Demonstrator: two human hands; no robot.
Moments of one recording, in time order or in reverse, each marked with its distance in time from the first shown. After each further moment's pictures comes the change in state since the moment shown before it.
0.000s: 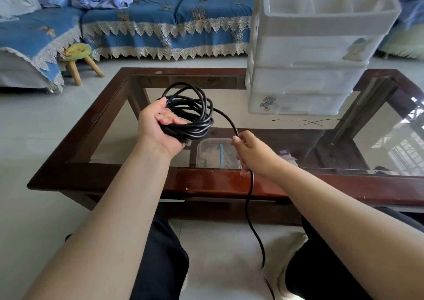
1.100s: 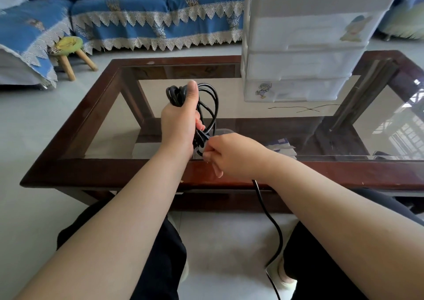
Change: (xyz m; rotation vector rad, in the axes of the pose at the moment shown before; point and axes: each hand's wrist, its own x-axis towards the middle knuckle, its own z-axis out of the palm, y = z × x) left_hand -0.004 -0.058 0.008 0.975 0.092 0.445; right_hand -0.024 -0.041 0.009 -0.638 -0.273 -0.245
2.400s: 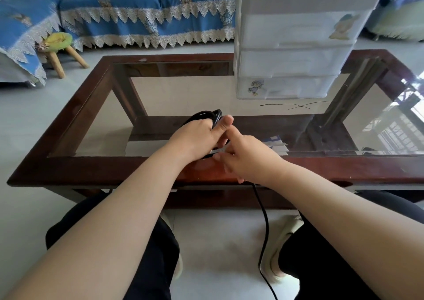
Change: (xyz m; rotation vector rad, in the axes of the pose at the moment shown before) left_hand 0.003 -0.022 0.002 1.080 -0.631 0.358; right_hand -0.029 0.028 0.013 0.193 0.242 0.019
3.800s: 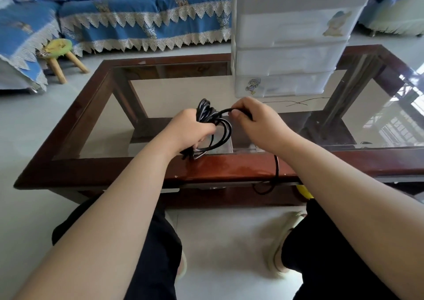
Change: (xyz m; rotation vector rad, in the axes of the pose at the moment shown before) left_hand -0.011 0.002 -0.019 -0.452 -0.002 -0.147; right_hand 0.017 0.023 -0.026 0.144 0.314 0.050
